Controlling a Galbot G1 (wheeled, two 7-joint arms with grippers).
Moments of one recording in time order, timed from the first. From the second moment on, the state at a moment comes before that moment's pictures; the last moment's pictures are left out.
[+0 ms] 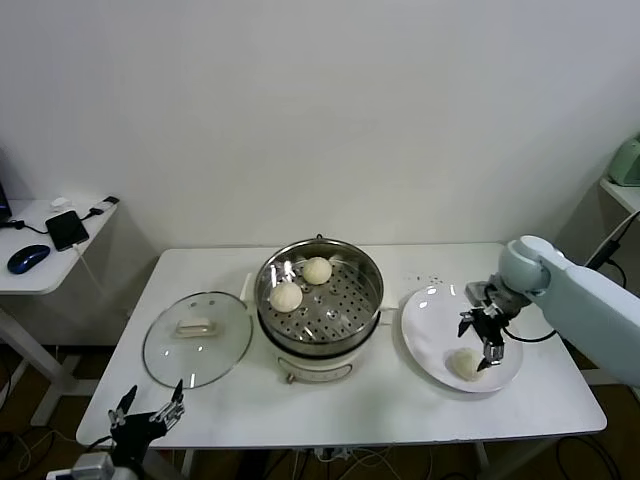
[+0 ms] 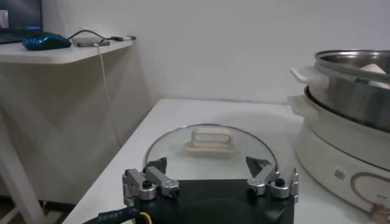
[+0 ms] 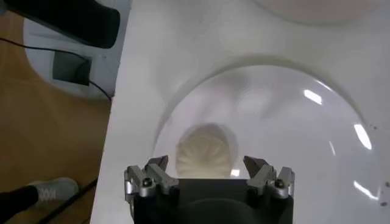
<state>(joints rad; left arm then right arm) 1.71 -1.58 -0.85 -2.08 -0.15 0.26 0.15 -0.18 0.70 -0.54 1.27 -0.27 -0.14 -1.41</state>
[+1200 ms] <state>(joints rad) 1.69 -1.58 -0.85 -2.05 -0.14 0.27 0.15 -0.26 0.76 -0.46 1.19 -0.36 -0.14 -1.37</state>
